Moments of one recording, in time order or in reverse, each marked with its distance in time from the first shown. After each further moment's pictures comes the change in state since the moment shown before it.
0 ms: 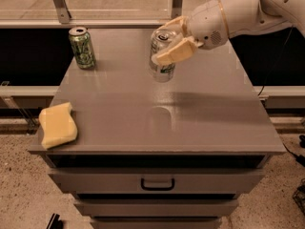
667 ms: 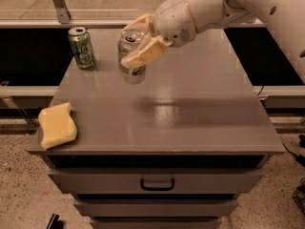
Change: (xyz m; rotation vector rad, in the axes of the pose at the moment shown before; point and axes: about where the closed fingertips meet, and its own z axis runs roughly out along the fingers) arm -0.047 0.022 0.056 -0.139 -0.047 -0.134
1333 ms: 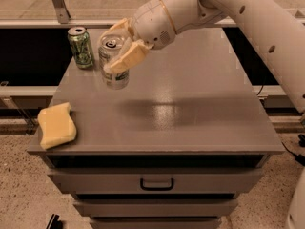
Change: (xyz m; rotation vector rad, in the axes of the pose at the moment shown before) arm -0.015 0.005 0.045 -0.123 -0.034 -0.056
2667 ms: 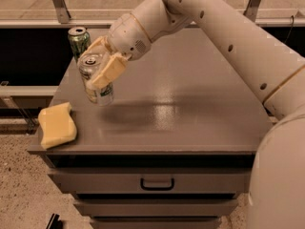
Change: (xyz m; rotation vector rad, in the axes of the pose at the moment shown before) arm 0.007 0.013 0.058 -0.197 0.017 0.067
